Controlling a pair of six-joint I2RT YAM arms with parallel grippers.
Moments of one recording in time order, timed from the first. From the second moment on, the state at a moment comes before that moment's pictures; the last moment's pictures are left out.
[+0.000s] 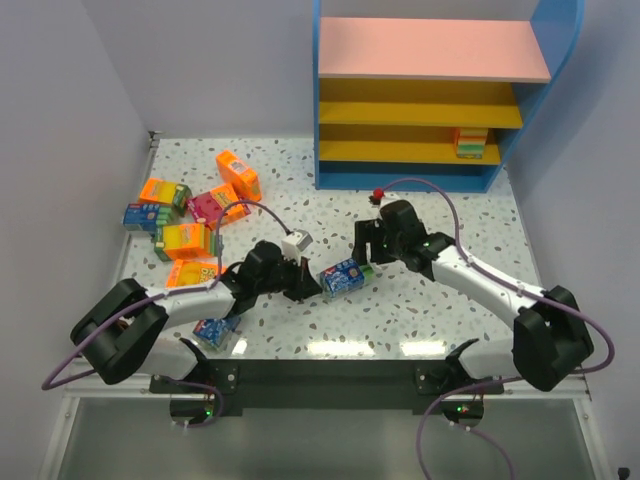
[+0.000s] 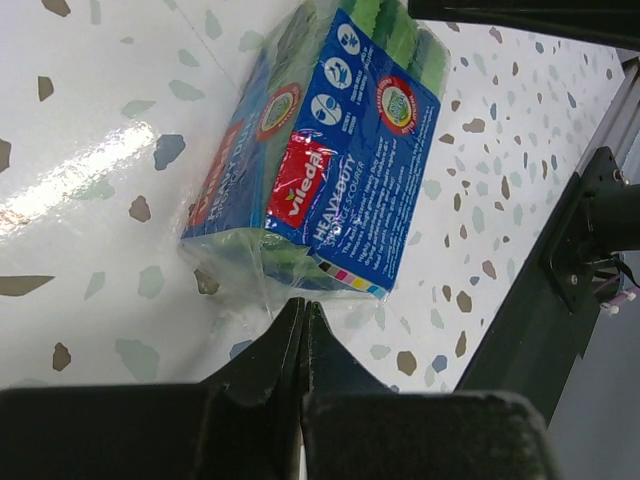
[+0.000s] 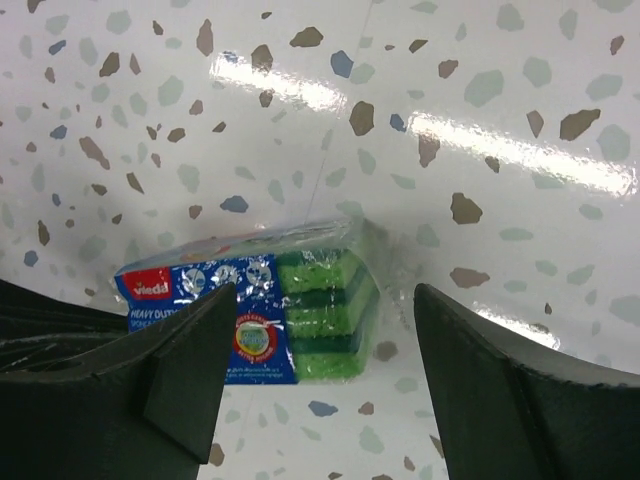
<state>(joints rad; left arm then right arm) -0.73 1.37 0.47 0.36 0.34 -0.49 0.58 1.31 0.85 -0.33 0.01 0.39</state>
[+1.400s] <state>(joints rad) -0.66 1.05 0.63 -0.02 -0.09 -0.47 0.02 1.17 0.58 -0.07 -0.49 0.77</state>
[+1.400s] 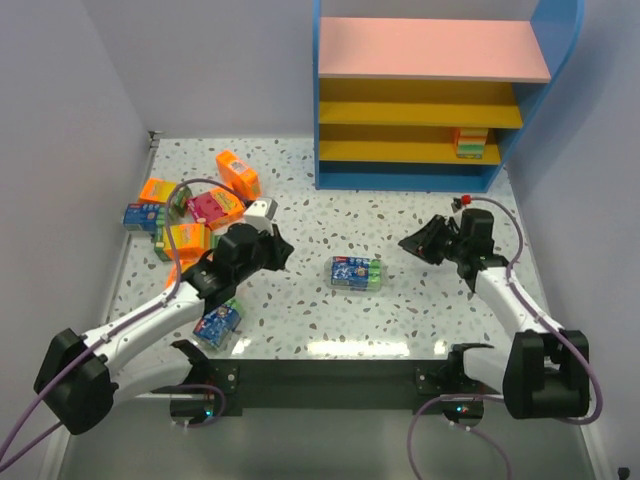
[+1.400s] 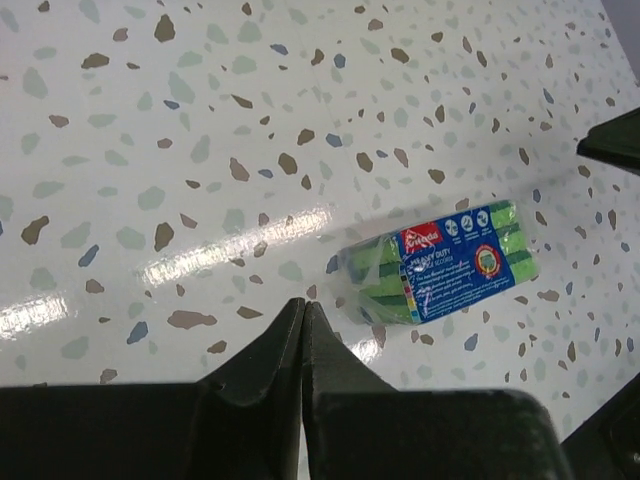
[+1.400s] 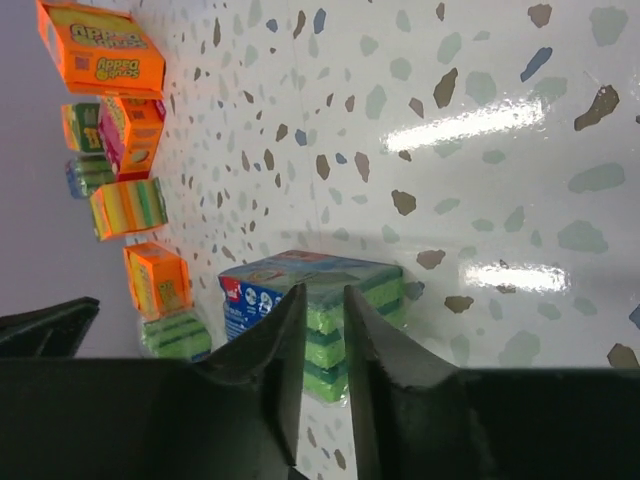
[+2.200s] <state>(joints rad) -0.66 1.24 0.58 0.14 0.09 -0.48 0.27 1.25 0.62 -0.23 -0.41 0.53</state>
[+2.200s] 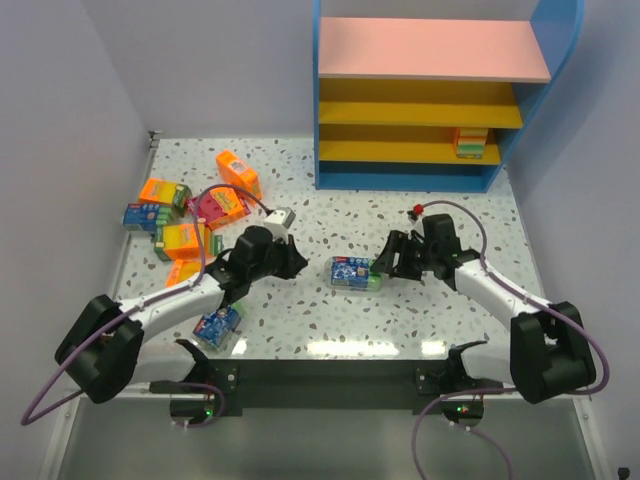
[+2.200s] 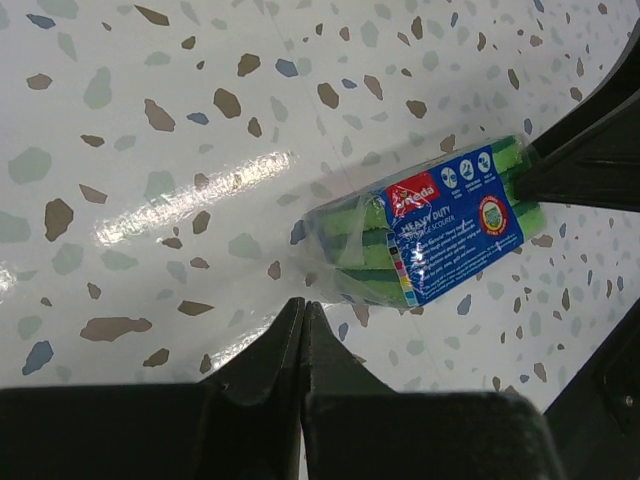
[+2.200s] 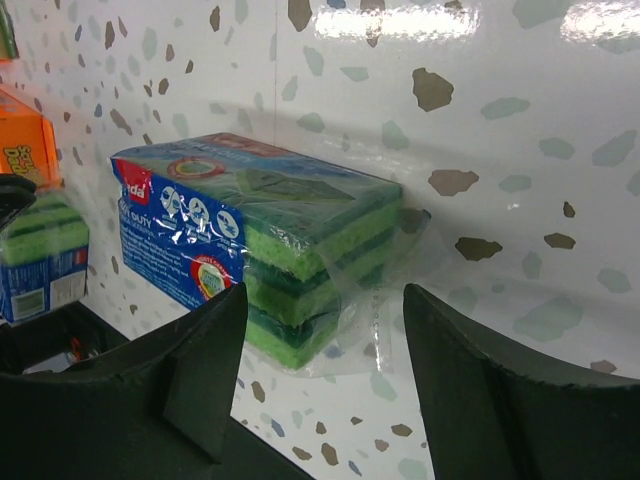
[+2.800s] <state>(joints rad) -0.69 1.58 0.66 0.44 0.28 -0.56 0.30 1.32 0.60 -0.07 -0.43 0.58</state>
